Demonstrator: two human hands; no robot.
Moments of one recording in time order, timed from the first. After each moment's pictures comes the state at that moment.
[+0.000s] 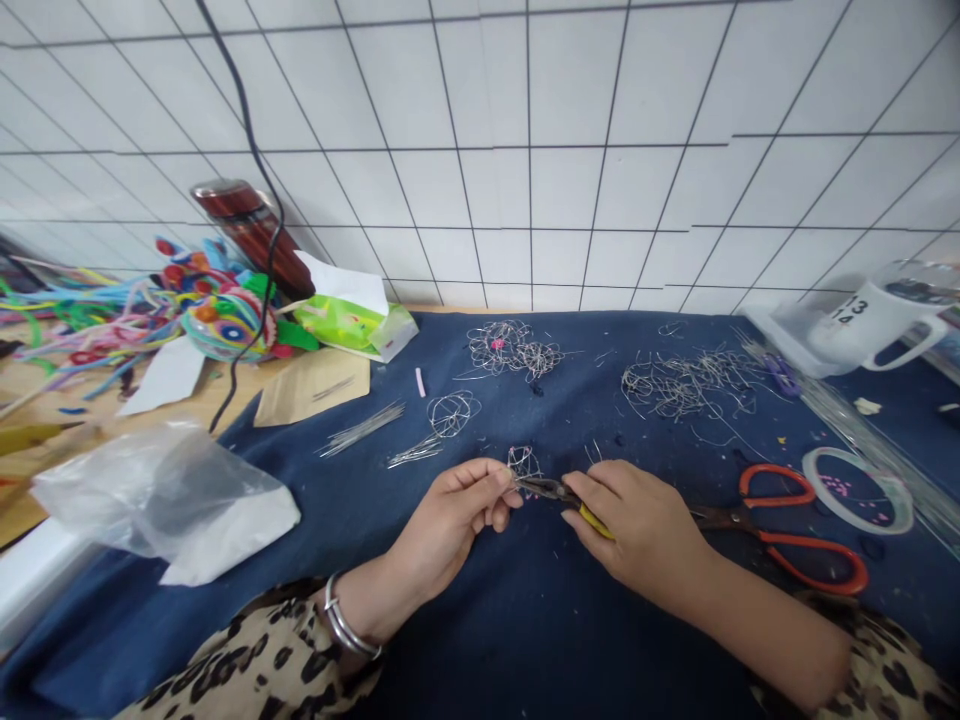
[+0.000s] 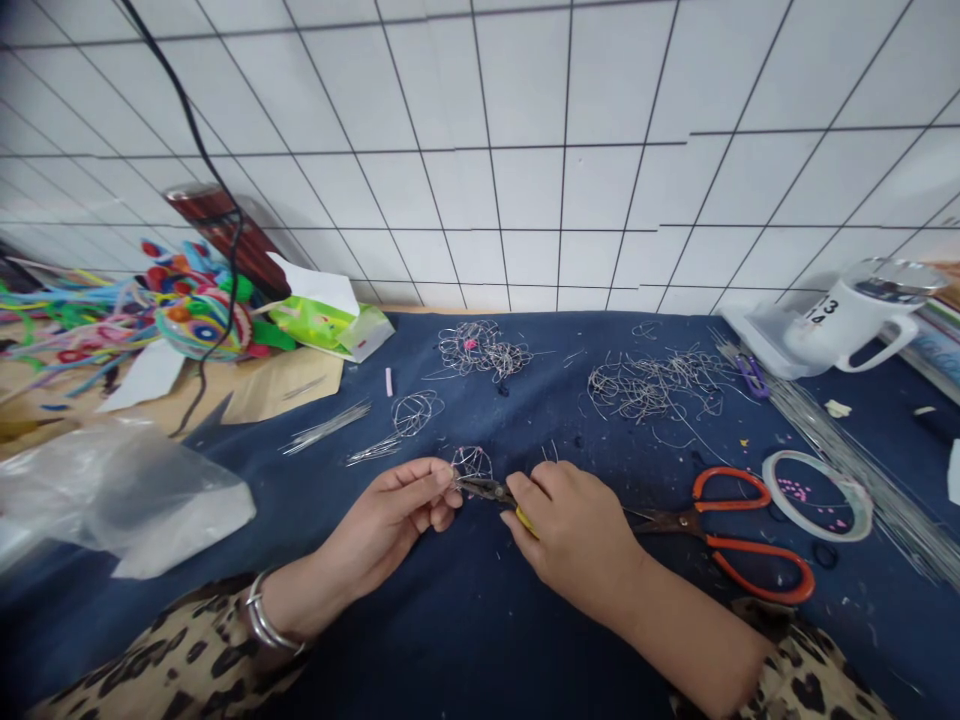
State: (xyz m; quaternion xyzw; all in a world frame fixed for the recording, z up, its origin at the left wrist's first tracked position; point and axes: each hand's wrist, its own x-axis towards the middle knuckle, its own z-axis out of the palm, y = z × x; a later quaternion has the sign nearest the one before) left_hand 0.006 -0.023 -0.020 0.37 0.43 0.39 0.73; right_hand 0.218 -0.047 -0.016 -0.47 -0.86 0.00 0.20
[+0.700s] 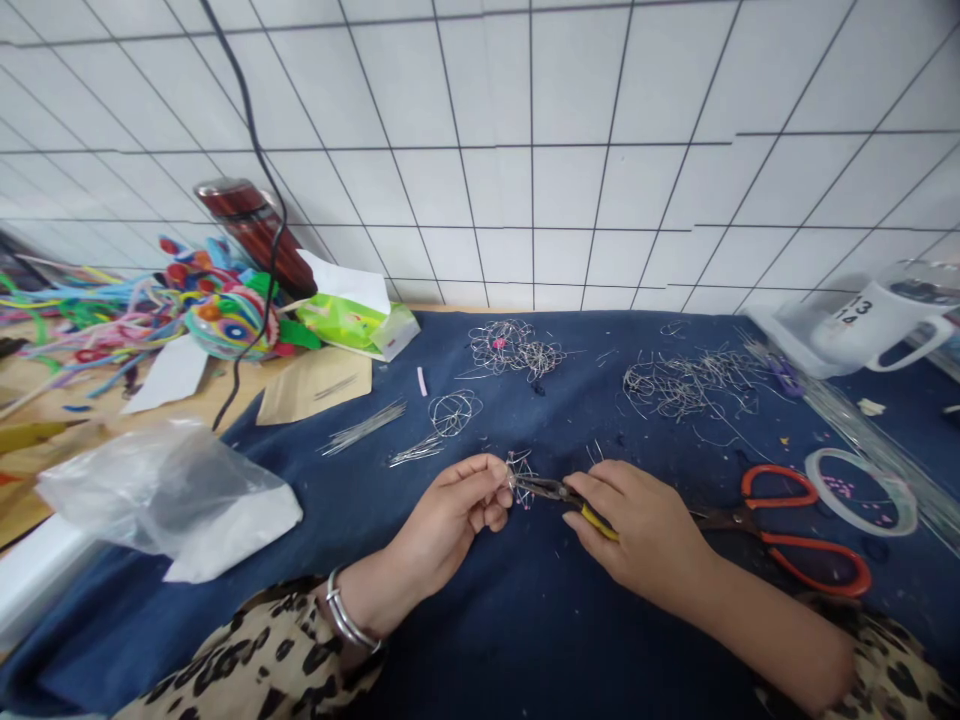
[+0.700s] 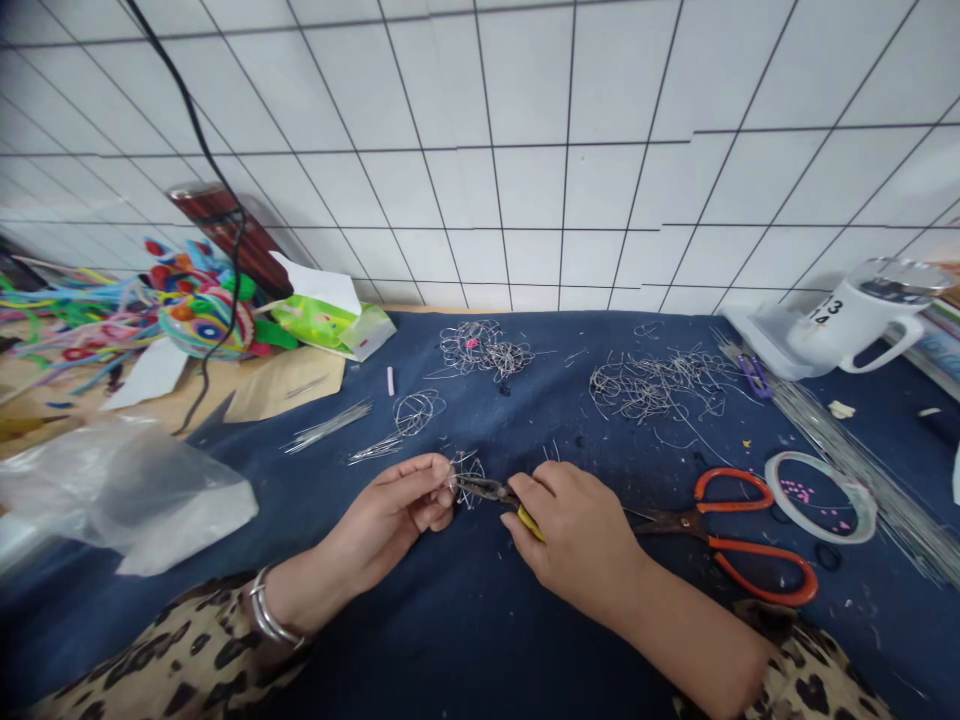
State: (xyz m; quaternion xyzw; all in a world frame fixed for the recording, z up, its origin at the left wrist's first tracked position) left_hand 0.004 -0.019 -0.022 0.33 0.39 0.40 0.76; right_hand 0.218 -0.048 -0.017 -0.48 -0.85 0.05 0.20
